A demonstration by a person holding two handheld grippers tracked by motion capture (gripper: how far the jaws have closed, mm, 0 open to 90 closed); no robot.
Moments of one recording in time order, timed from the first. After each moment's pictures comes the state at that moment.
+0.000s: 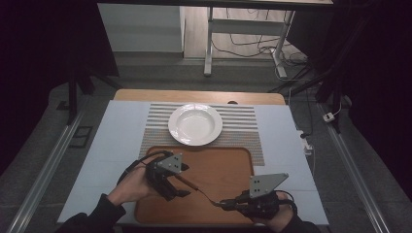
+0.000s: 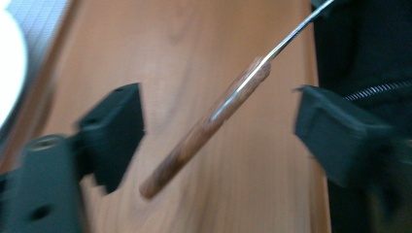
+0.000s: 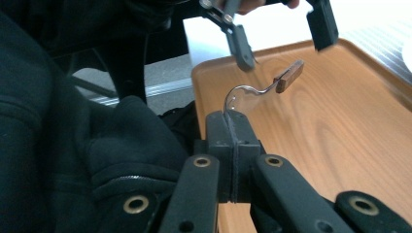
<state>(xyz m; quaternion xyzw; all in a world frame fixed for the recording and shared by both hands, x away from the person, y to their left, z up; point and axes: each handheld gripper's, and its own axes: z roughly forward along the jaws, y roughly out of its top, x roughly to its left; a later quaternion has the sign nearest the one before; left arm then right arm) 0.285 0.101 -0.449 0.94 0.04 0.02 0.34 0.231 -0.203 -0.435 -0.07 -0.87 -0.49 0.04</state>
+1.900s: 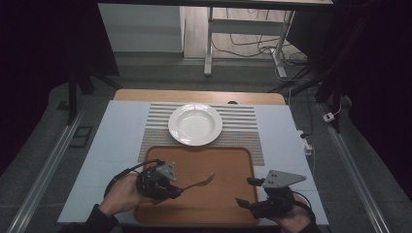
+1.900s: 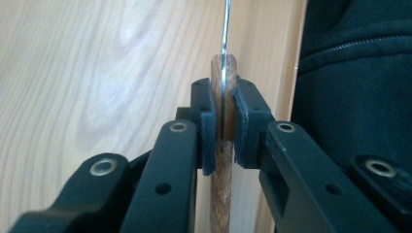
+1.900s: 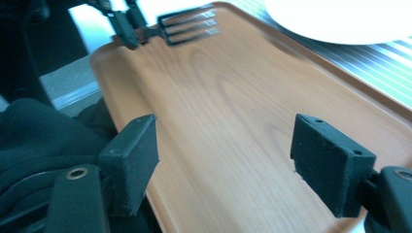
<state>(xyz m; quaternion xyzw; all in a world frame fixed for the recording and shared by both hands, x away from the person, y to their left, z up) 0.263 0.121 -0.456 0.95 0.16 -0.03 0.27 0.235 -0.242 -0.439 -0.25 -0.86 -0.44 -0.09</state>
